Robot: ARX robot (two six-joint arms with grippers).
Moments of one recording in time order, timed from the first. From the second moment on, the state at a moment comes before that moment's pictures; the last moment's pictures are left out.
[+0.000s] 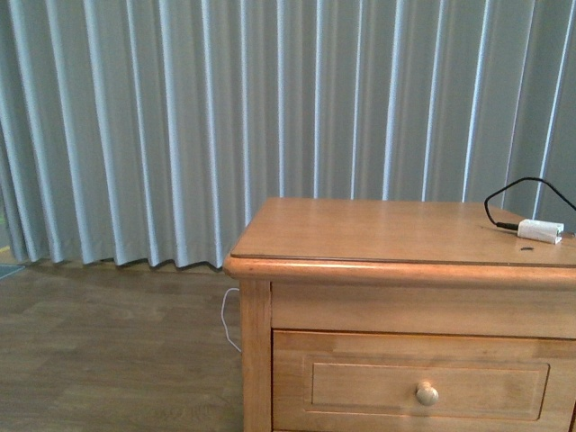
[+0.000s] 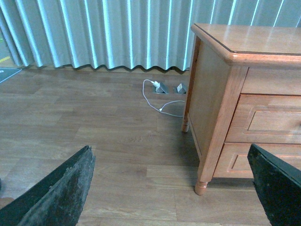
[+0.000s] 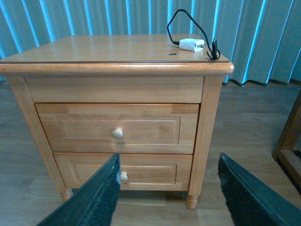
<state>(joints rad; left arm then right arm) 0.00 0.00 0.02 0.00 0.00 0.00 0.00 0.00 0.01 0.00 0.00 0.00</state>
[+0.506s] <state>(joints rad) 0.00 0.00 0.02 0.00 0.00 0.00 0.00 0.00 0.01 0.00 0.00 0.00</state>
